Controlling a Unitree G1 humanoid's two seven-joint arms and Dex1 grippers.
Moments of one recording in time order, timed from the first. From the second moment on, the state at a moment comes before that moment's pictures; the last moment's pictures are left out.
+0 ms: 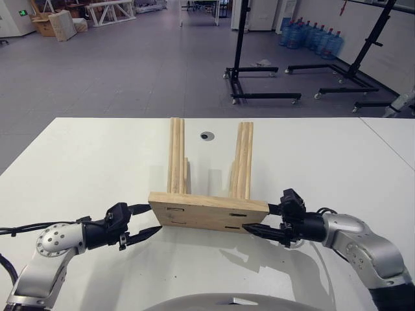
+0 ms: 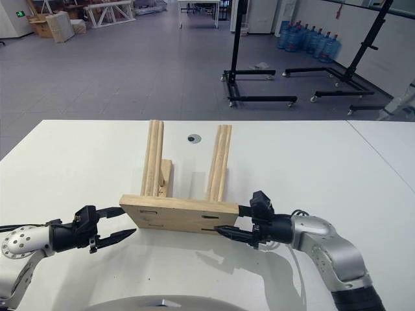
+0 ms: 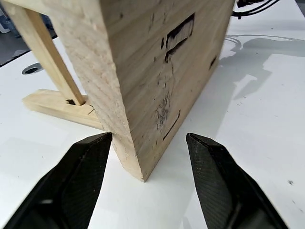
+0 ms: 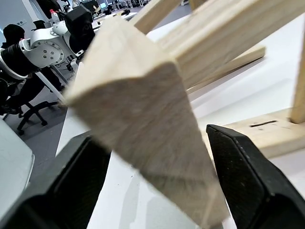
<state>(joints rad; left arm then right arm) 0.24 0.65 0.06 -0.23 -0.30 0.03 -1.09 0.12 -0.65 0.03 -0.33 0.60 0.56 1.07</state>
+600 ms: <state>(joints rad) 0.00 0.69 0.01 -0.10 -0.33 0.02 -1.14 0.06 -0.69 0.07 -0.20 0.55 0.51 1.13</state>
